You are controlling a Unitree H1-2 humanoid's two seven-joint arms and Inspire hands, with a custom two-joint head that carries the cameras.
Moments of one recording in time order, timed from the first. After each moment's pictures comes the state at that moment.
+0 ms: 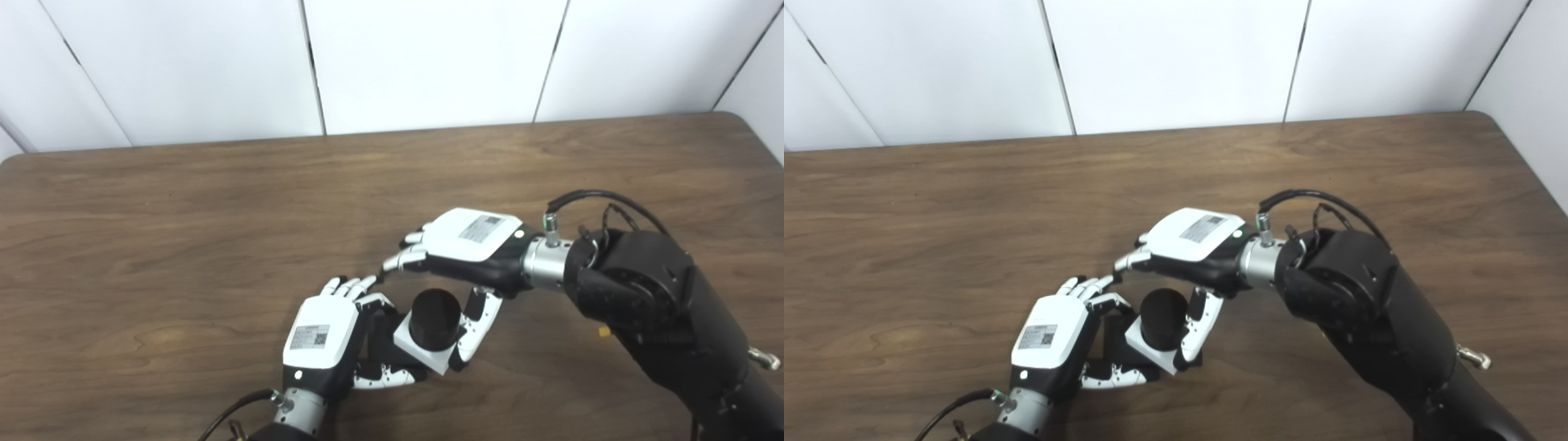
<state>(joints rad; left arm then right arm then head) 0.15 0.12 -0.50 -0.30 1.15 0.16 -0.09 -0.40 -0.41 0.39 -0.66 -0.80 0.24 1.11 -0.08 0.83</state>
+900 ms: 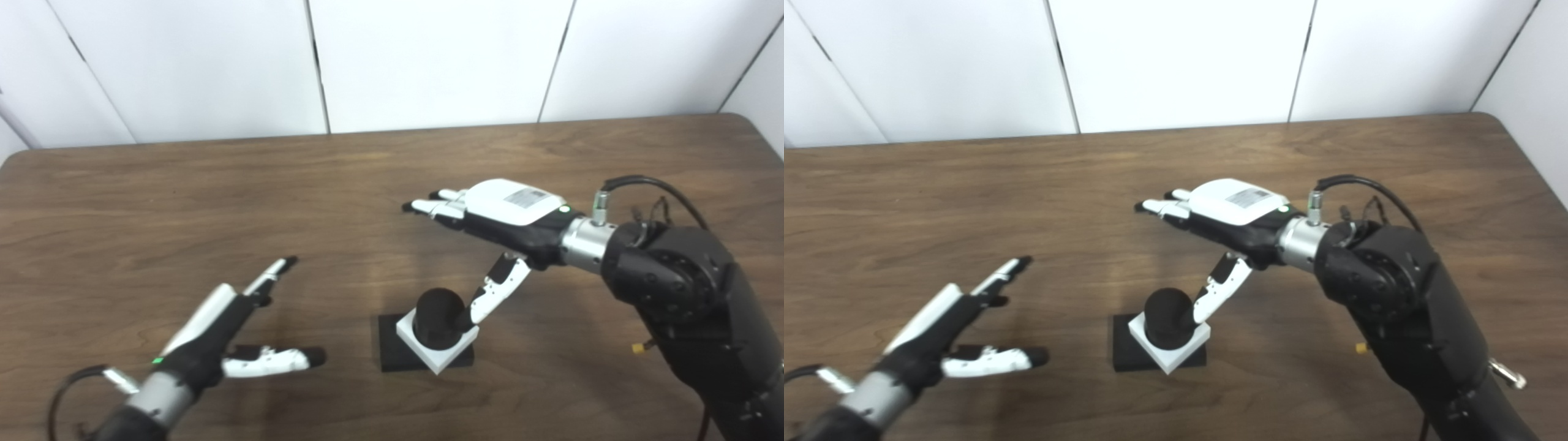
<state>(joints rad) 0.15 0.34 0.01 -0.73 0.46 0.47 -0.68 -0.36 -0.44 0.25 -0.62 -0.71 0.27 0.99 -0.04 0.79</state>
